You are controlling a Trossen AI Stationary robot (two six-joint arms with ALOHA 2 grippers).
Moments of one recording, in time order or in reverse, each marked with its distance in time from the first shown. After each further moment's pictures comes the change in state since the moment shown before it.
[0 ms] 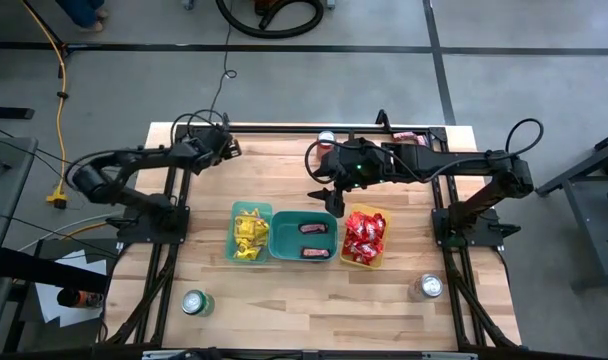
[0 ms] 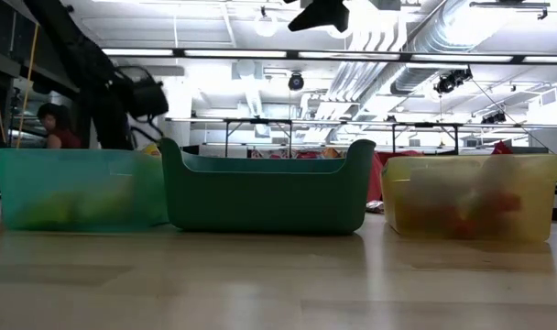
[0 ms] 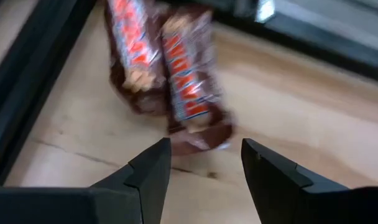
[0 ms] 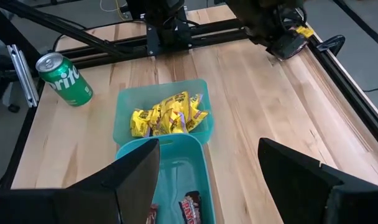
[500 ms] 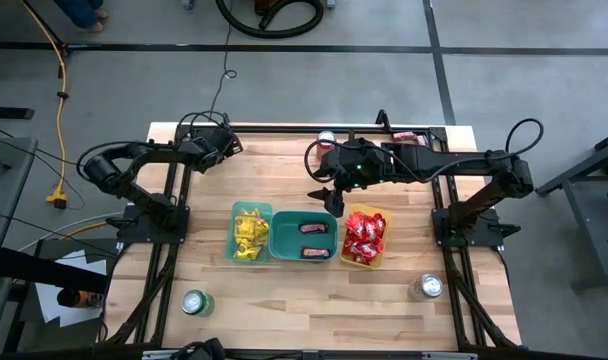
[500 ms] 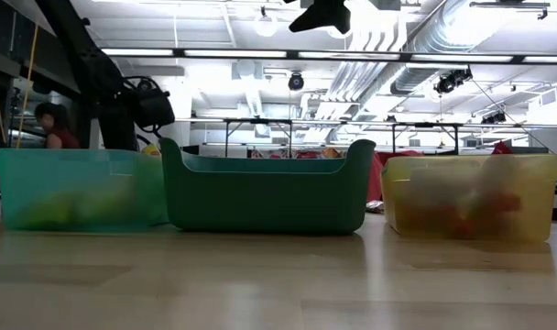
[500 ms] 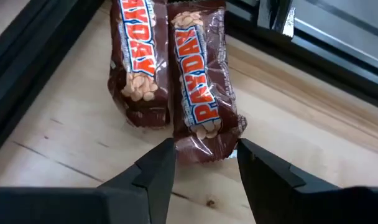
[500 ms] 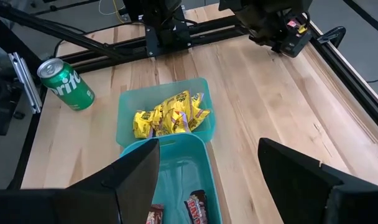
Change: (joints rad) left arm 0.014 0.118 0.025 0.065 -0.054 -0.104; right arm 0.000 0.000 0.000 -0.004 0.000 0.049
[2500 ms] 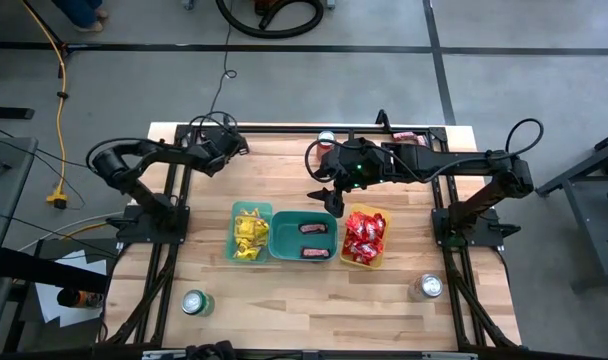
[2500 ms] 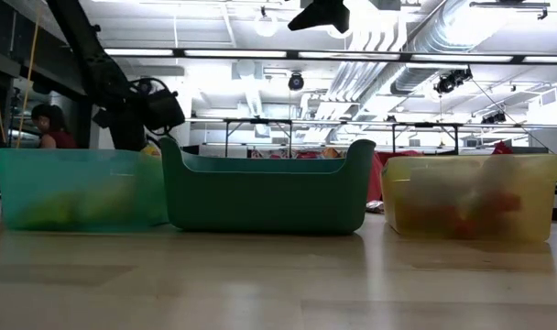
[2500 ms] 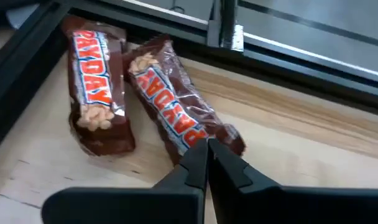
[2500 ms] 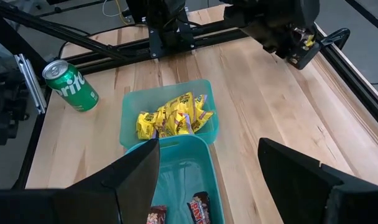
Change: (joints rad) left arm -0.089 0.074 0.002 0.150 -0.143 0.111; right arm 0.000 0.000 0.000 0.008 -0.012 -0.001
